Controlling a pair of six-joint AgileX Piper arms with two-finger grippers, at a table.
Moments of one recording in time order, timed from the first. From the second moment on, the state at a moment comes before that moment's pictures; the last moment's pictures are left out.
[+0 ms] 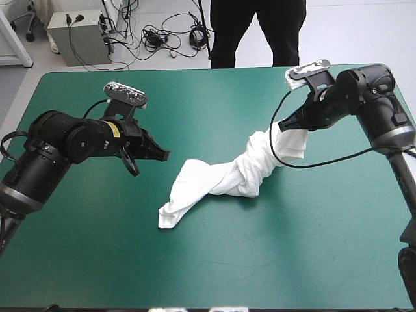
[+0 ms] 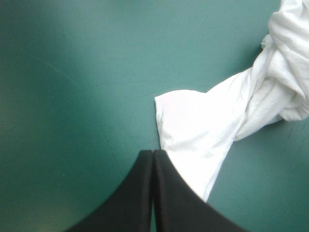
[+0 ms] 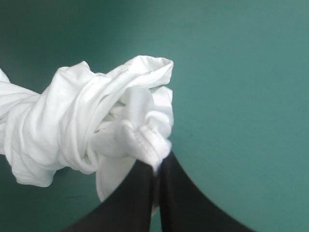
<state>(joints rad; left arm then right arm) -0.49 1.31 -1.45 0.00 1.07 0.00 0.26 1.57 -1.70 0.04 1.22 -0.14</state>
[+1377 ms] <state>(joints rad) -0.49 1.31 -1.22 -0.03 1.21 0.13 0.26 1.57 -1.70 0.02 1.25 -0.14</state>
